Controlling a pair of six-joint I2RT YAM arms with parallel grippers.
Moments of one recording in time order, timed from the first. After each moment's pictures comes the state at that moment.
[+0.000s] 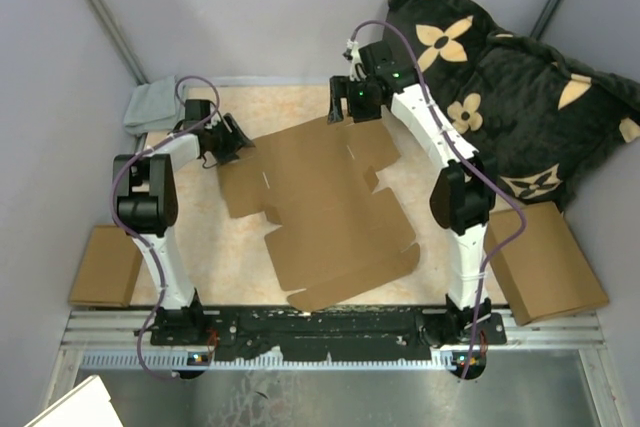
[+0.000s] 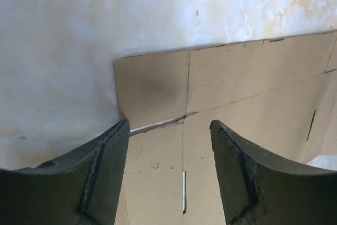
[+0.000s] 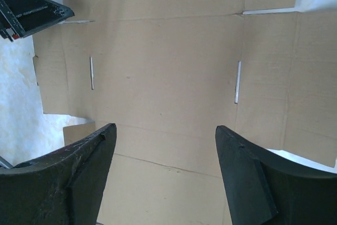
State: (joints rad) left arm -0.02 2.02 1.35 -0.17 0.26 -0.59; right arm 0.42 2.11 2.12 -0.86 -0.26 0.24
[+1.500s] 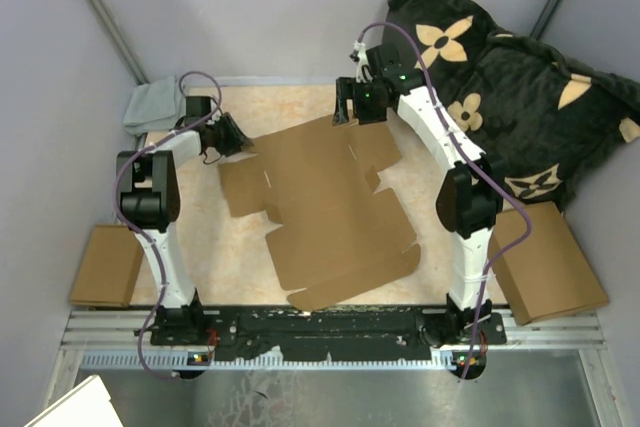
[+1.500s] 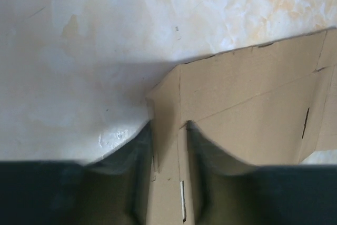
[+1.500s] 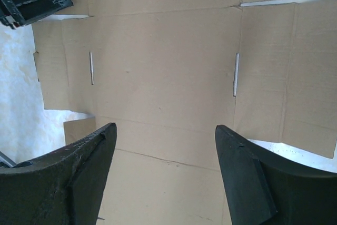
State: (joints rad) left arm -0.02 2.06 1.41 -0.15 0.31 -0.55; right arm 0.39 2.05 2.03 -0.83 -0.27 0.25
